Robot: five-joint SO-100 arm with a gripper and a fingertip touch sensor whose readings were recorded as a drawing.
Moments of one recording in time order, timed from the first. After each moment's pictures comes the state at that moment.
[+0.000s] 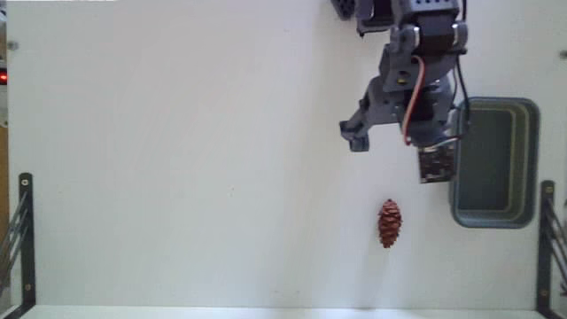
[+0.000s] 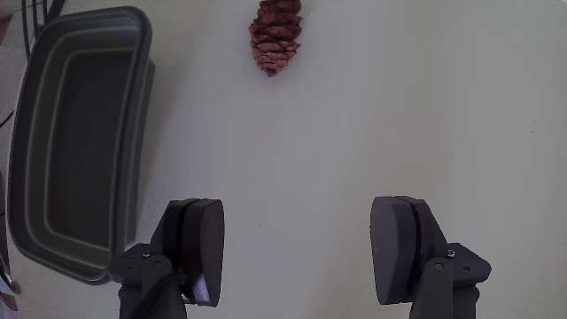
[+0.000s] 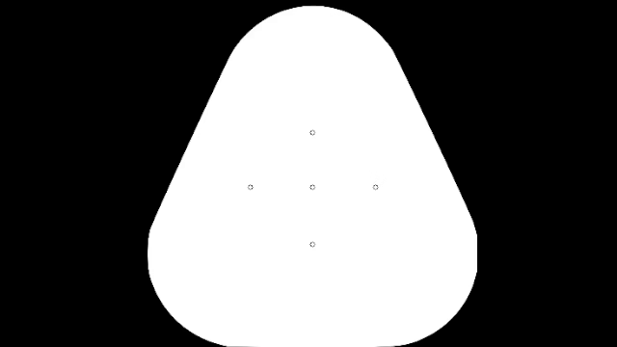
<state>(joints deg) -7.8 139.7 114.3 81.0 -0.3</state>
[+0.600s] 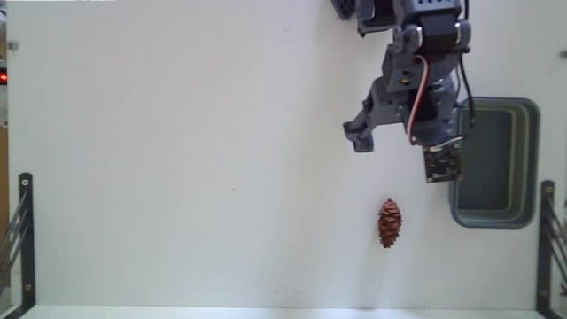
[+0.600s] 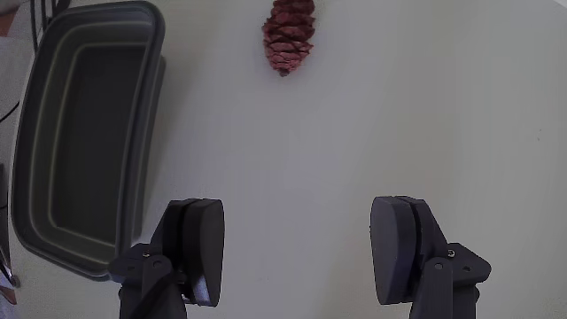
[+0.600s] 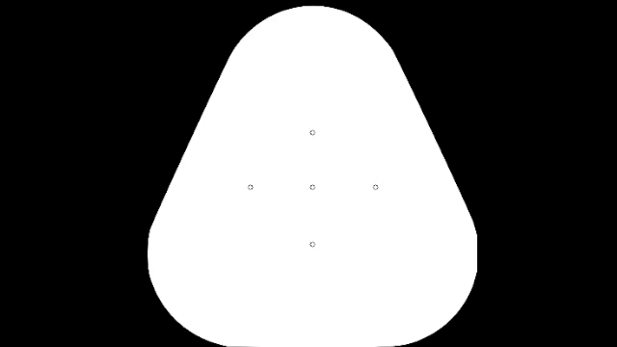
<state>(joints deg) -9.3 139.7 114.3 81.0 -0.3</state>
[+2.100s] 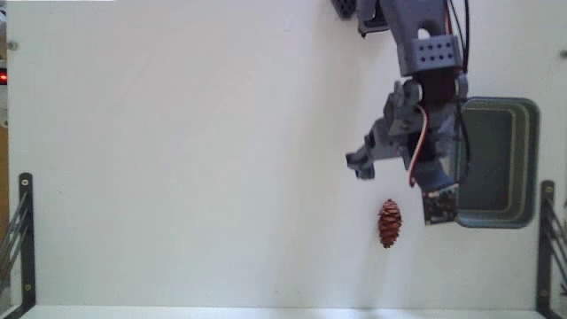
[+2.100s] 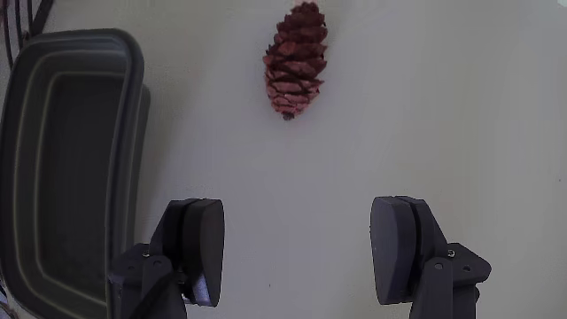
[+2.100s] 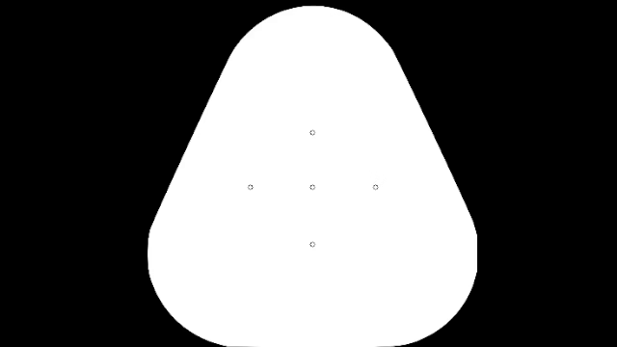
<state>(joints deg) -9.5 117.8 110.1 66.6 -0.3</state>
